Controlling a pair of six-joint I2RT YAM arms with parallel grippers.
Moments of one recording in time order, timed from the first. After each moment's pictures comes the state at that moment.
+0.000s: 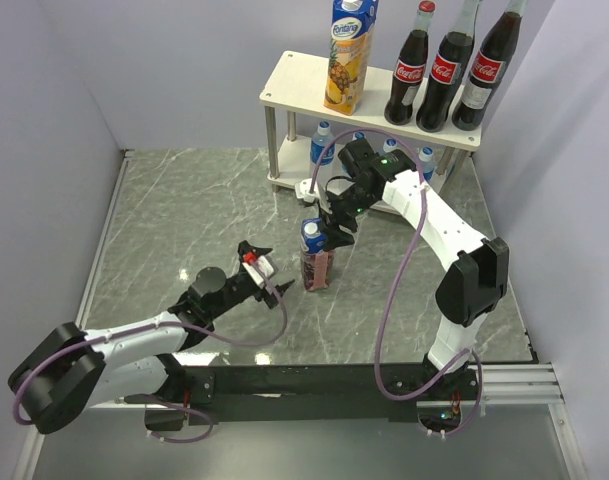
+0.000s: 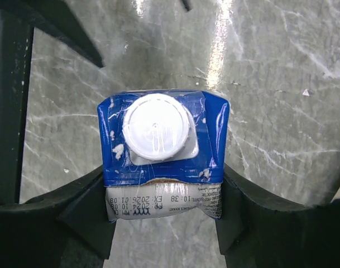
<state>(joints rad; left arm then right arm) -0.78 1.07 0.26 0.74 0.11 0.22 0.50 1.78 1.75 -1.21 -0.73 -1.10</state>
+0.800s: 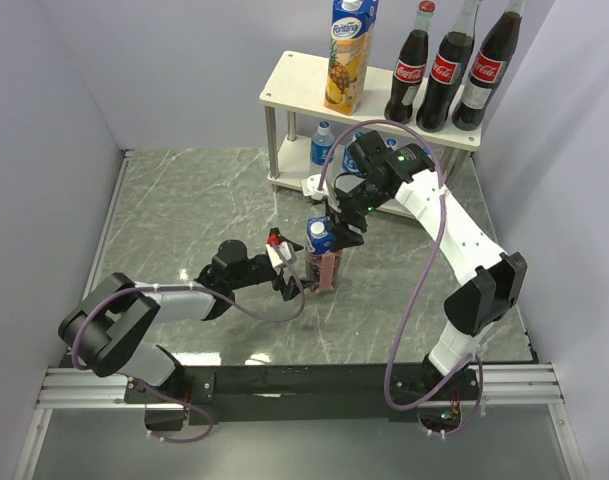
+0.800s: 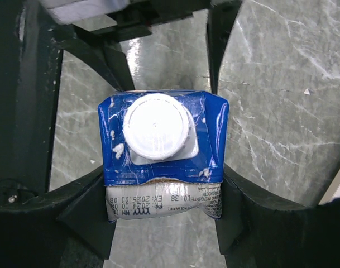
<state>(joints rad) -0.68 1.45 0.46 0.87 0.53 0.19 0.51 1.71 1.83 -1.35 -0.73 -1.09</state>
